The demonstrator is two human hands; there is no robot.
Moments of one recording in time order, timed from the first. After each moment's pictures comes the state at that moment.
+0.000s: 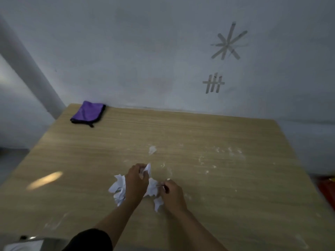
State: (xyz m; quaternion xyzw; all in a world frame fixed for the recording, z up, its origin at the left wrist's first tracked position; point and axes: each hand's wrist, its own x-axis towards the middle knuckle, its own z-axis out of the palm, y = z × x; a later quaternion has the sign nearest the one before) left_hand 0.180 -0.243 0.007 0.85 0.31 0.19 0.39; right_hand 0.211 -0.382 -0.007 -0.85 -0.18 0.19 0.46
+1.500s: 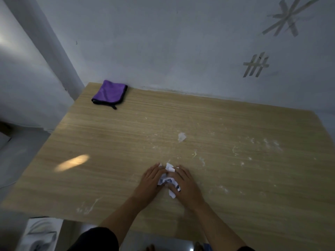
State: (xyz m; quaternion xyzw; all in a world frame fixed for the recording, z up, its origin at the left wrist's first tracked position) left_hand 0.114 -0.157 -0.076 0.96 0.03 0.07 0.28; right_hand 0.192 -0.318 -0.067 -0.86 -0.40 0.07 0.31
